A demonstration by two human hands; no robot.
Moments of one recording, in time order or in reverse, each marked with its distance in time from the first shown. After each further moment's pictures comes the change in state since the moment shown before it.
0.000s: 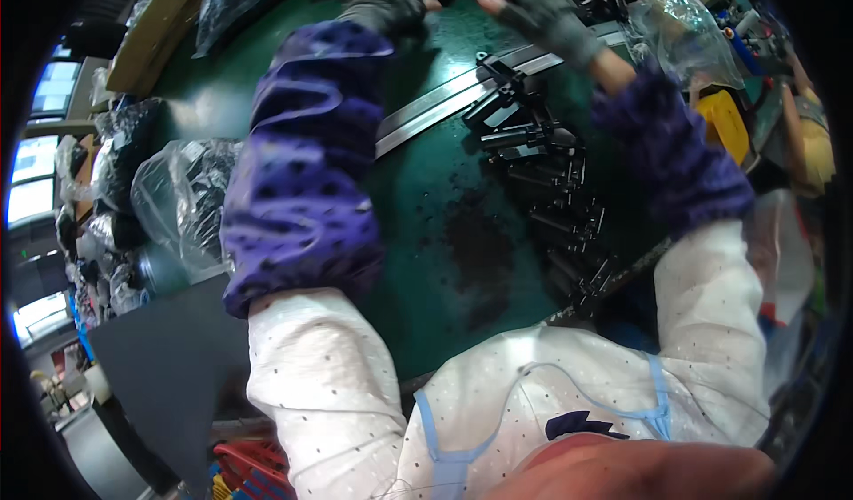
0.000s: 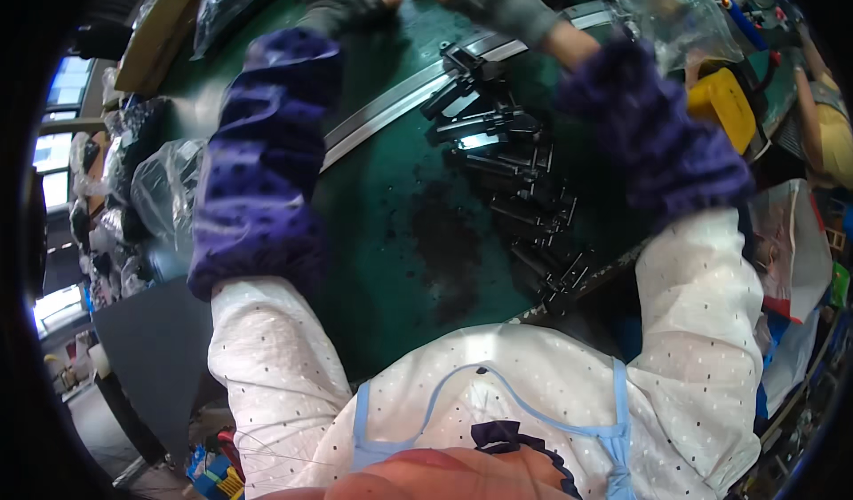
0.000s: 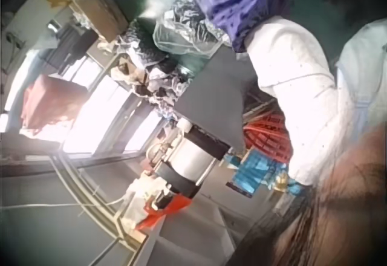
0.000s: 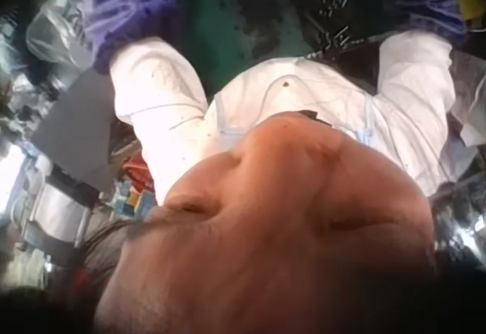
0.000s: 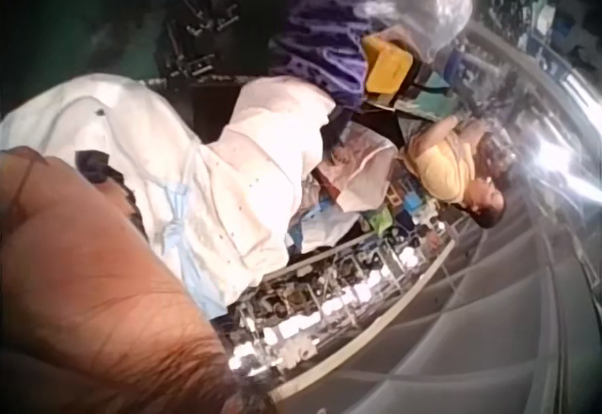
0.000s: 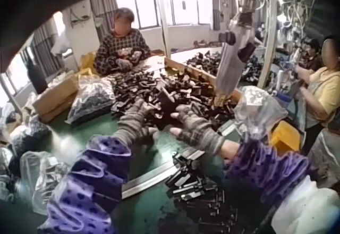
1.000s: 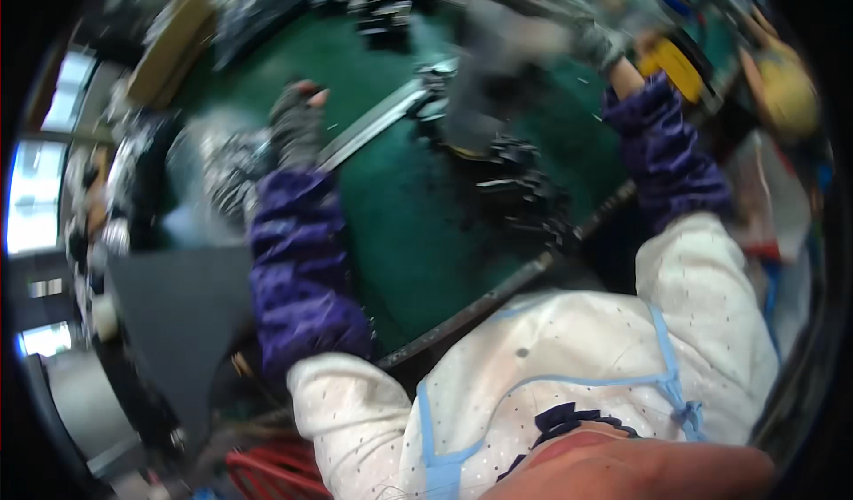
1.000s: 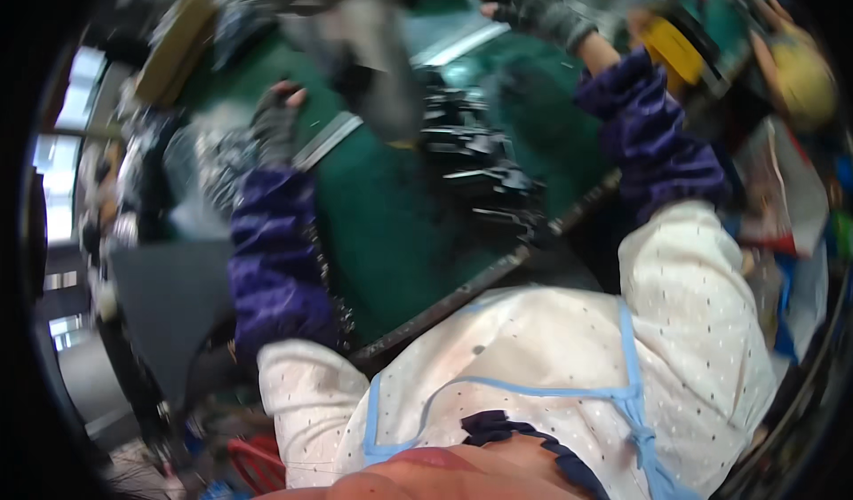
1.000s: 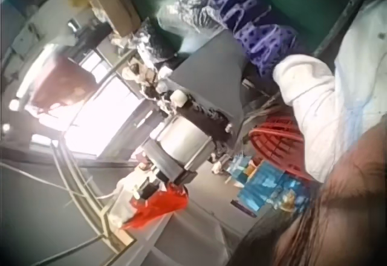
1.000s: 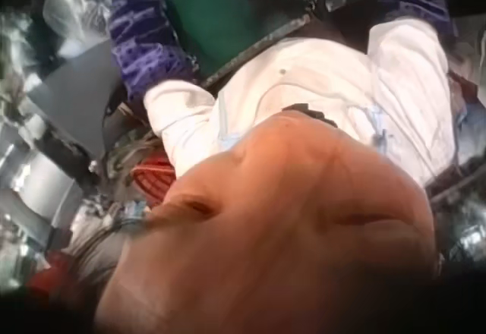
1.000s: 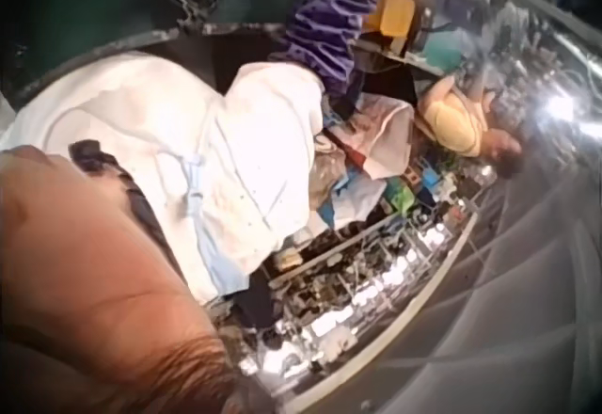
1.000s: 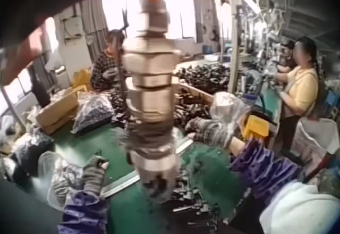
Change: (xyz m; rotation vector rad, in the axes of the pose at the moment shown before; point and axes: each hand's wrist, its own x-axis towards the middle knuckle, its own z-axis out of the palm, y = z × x) left_hand -0.189 -0.010 -0.049 -0.335 0.263 -0.437; right_hand -0.064 -0.007 -0.086 0.115 -0.212 0.202
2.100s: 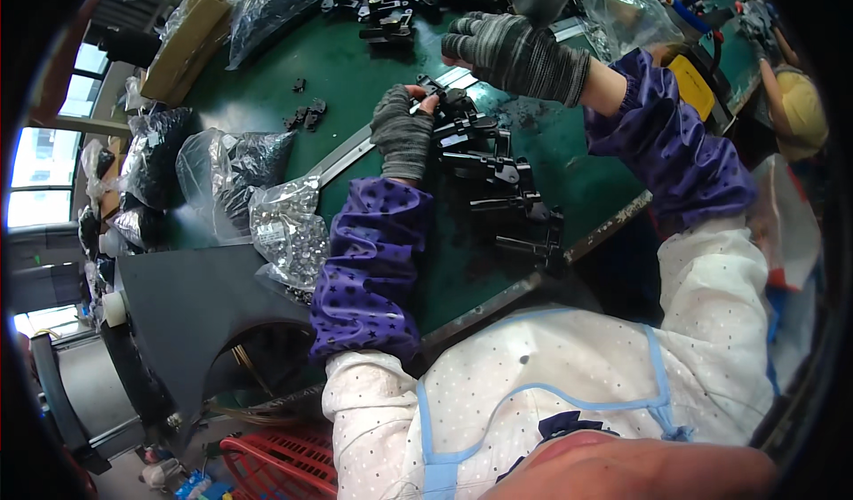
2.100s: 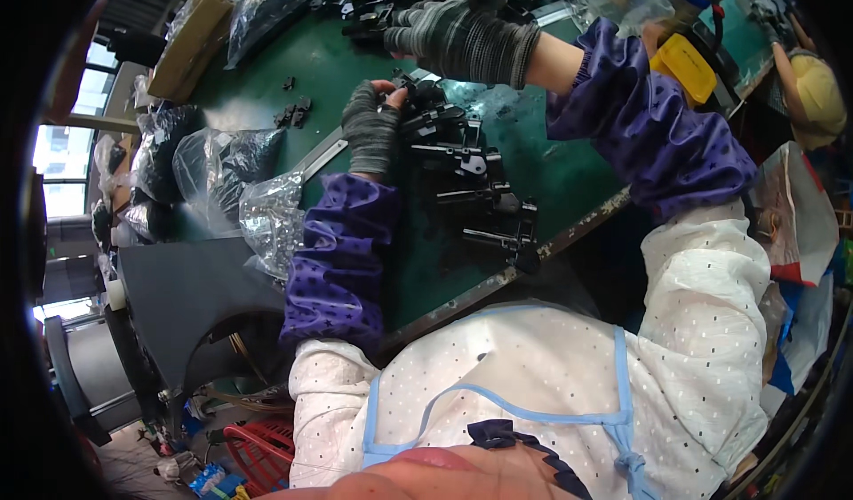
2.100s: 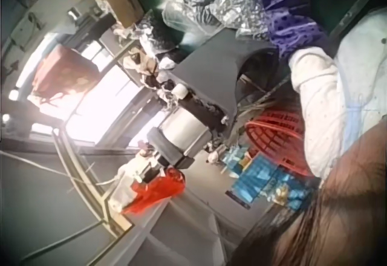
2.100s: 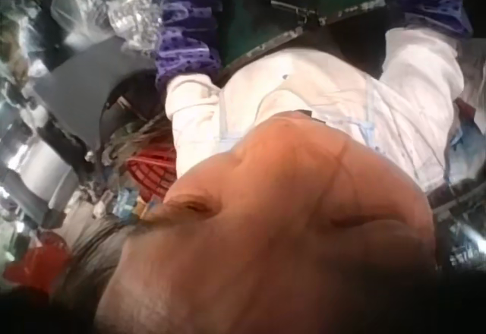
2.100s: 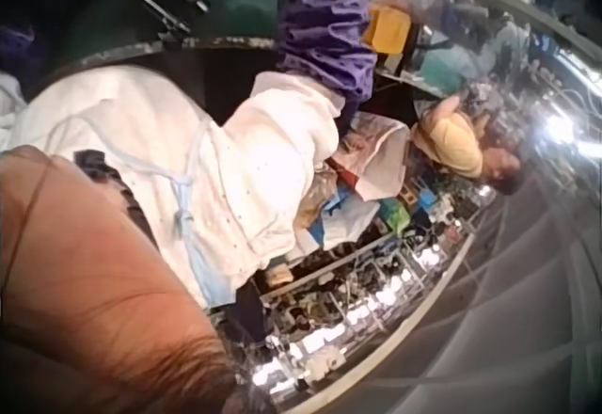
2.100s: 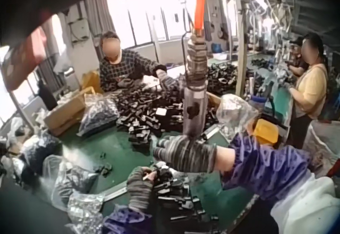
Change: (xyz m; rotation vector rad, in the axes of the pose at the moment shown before) left_hand -0.041 0.134 0.076 -0.175 0.038 -0.170; right_hand 0.038 -0.113 0.006 -0.218 -0.037 -0.490
